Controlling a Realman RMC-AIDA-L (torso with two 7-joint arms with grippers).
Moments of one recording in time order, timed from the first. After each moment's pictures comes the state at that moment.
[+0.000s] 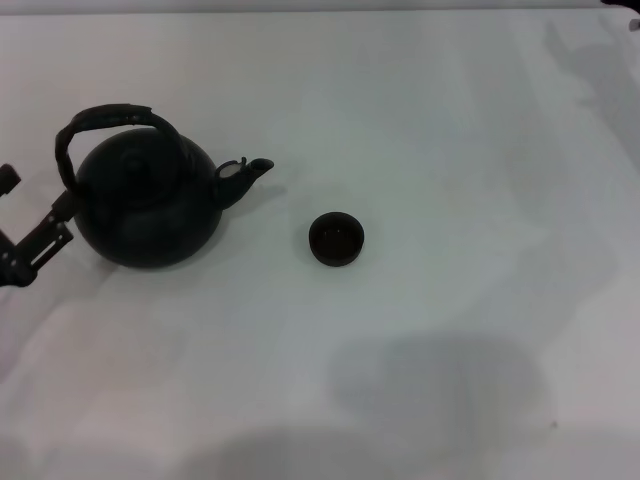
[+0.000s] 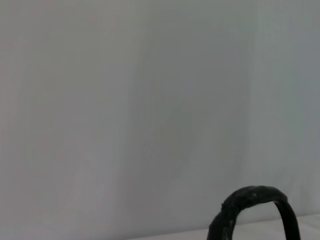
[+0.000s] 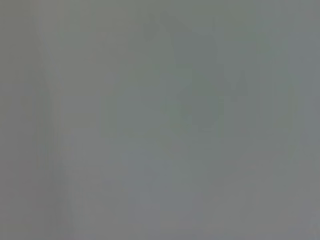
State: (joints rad) left arm -0.25 -2.07 2.84 -0.24 -0.87 1.63 -0.62; right arm 0.68 2.03 -0.89 -0.16 2.47 0.72 -2.60
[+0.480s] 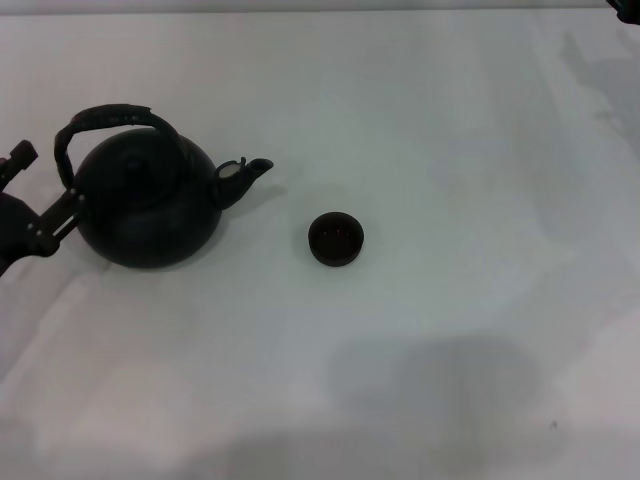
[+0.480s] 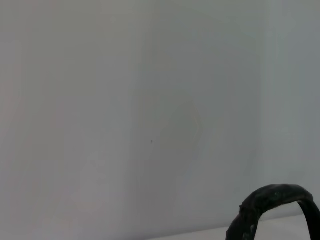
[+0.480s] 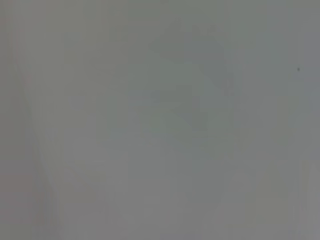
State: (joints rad) left arm -0.30 -2.08 2.83 -0.19 -0.89 1.53 -0.56; right arm 0.63 2.03 -0.88 -0.16 2.48 0.78 -2.57
